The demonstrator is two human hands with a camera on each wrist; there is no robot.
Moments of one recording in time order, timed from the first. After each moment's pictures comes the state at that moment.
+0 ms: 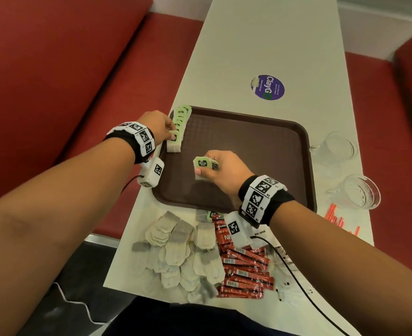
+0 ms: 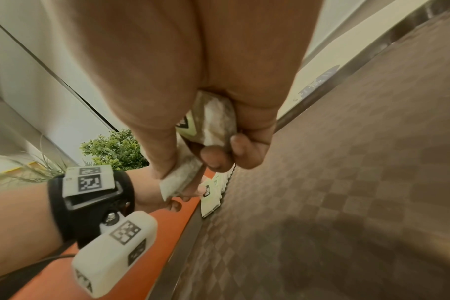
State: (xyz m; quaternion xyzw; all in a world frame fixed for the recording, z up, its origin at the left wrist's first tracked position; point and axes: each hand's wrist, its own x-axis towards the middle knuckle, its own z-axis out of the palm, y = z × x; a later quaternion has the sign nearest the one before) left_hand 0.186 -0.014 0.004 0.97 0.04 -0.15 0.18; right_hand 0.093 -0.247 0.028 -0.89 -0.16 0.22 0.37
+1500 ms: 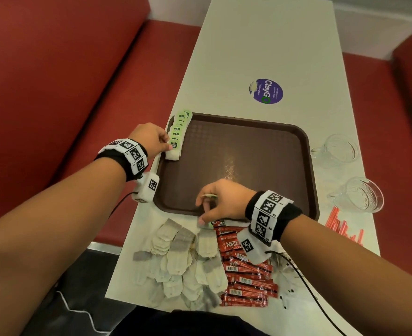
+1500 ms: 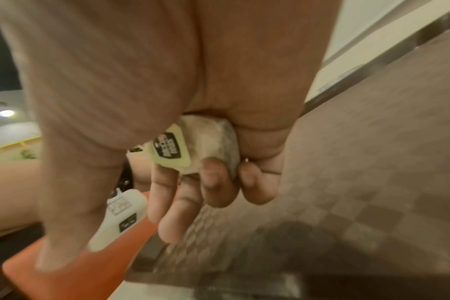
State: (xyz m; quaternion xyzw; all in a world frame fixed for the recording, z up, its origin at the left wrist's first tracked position) left_hand 0.170 -0.002 0.001 0.97 0.05 -0.14 0.19; right_hand 0.077 -0.259 0.017 -0.83 -0.25 0.39 0.31
